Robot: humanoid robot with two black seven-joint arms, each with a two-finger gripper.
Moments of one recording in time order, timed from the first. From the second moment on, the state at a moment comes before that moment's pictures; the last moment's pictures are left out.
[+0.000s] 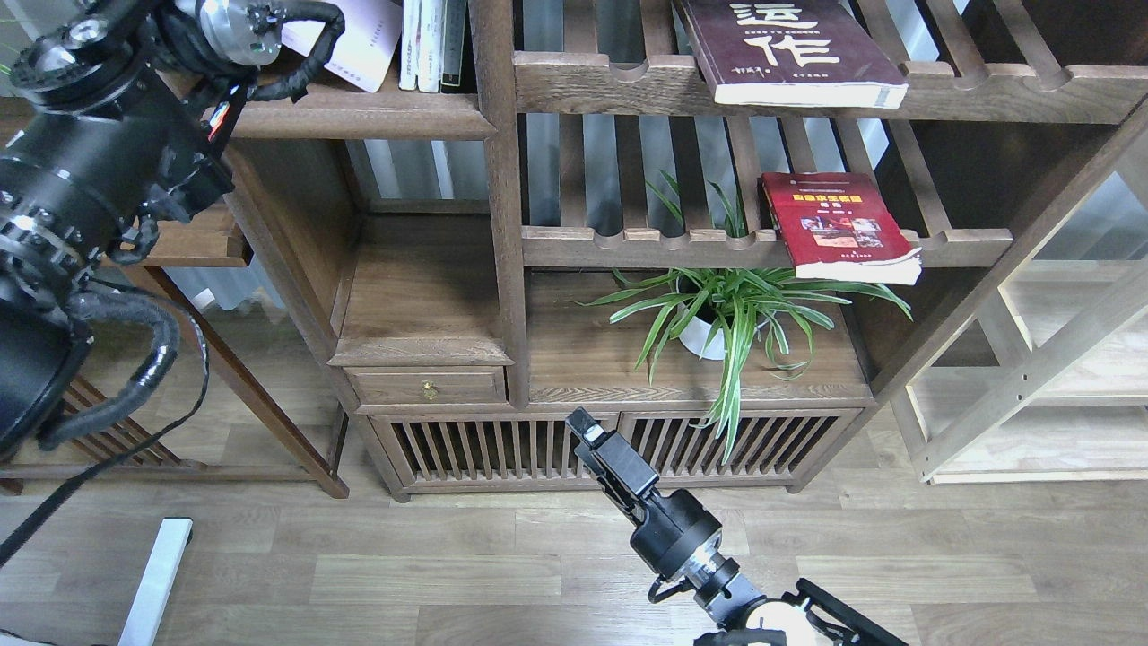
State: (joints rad) left arm -1.39 0.07 -0.85 -0.47 0.44 0.15 -0.34; right arm 0.03 0.00 0.80 1.07 0.05 0.58 0.11
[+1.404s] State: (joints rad) left arm -0.82 0.37 -1.22 -1.16 0.17 -0.49 -0.36; right arm 0.11 0.01 1.31 1.16 0.22 0.41 0.12
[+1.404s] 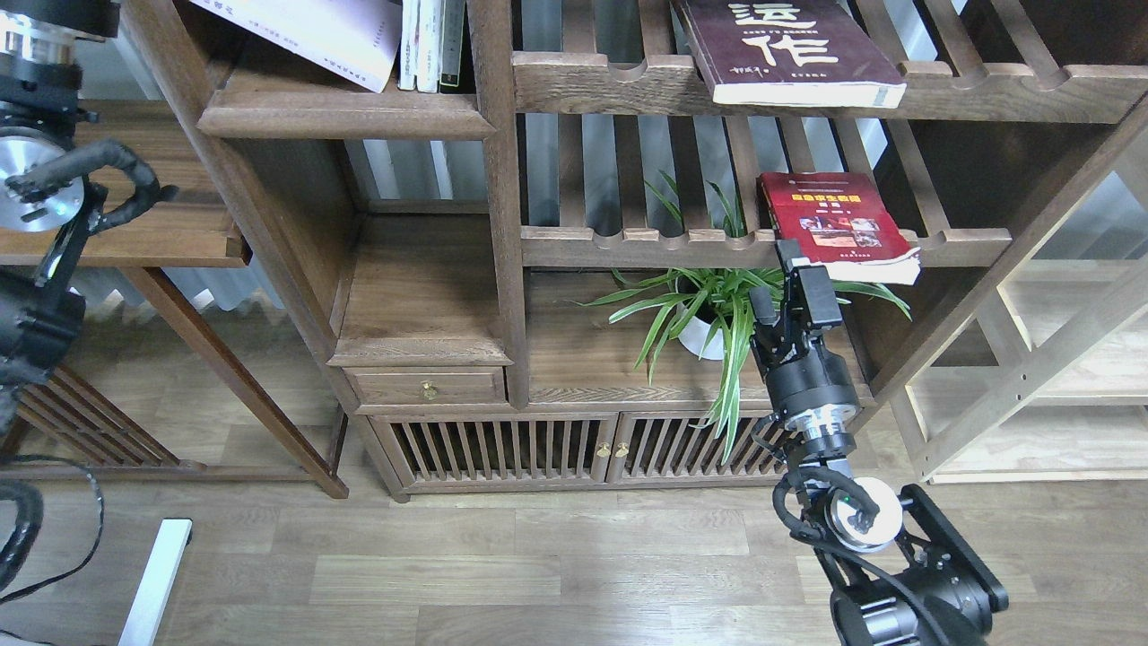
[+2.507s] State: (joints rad) left arm -0.23 0.18 -1.03 -1.53 0.16 -0.49 -0.06; right arm 0.38 0.01 1.52 0.88 0.22 0.04 0.12
